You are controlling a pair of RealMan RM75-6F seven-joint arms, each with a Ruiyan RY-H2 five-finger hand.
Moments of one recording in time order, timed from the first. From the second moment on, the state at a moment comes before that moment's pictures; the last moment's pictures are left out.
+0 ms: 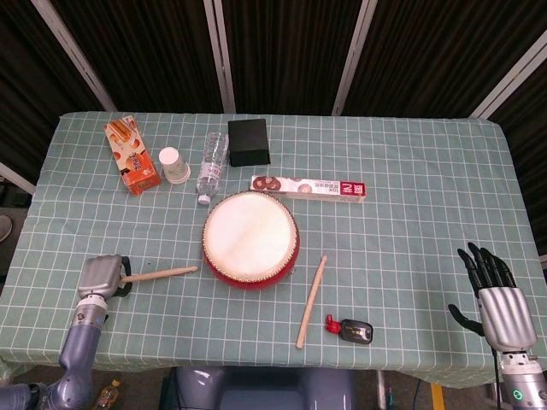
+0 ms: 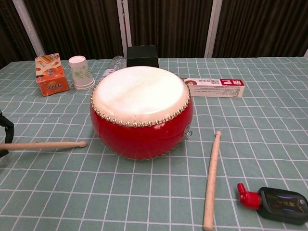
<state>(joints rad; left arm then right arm) -0.50 -1.43 -0.07 -1.71 0.71 1.22 0.65 0.07 -1.13 0.03 -1.60 -1.60 1.53 -0.04</state>
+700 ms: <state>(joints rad) -0.40 -0.99 -0.04 -2.11 1.14 1.37 0.43 0.07 -1.14 0.03 -1.60 -1.60 1.53 -0.06</state>
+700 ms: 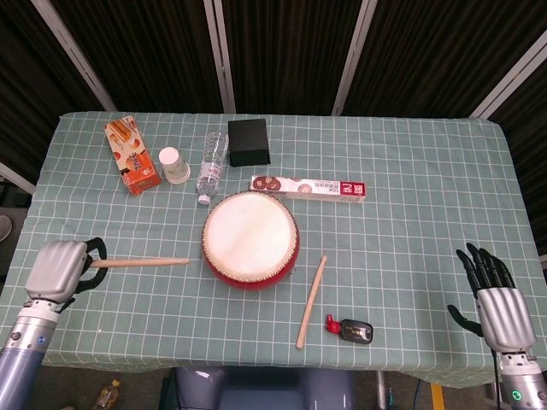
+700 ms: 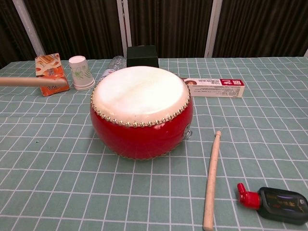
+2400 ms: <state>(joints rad) -0.64 -1.32 -0.34 -1.94 1.20 1.52 0.51 0.07 -1.13 0.02 -1.60 -1.61 1.53 -0.05</state>
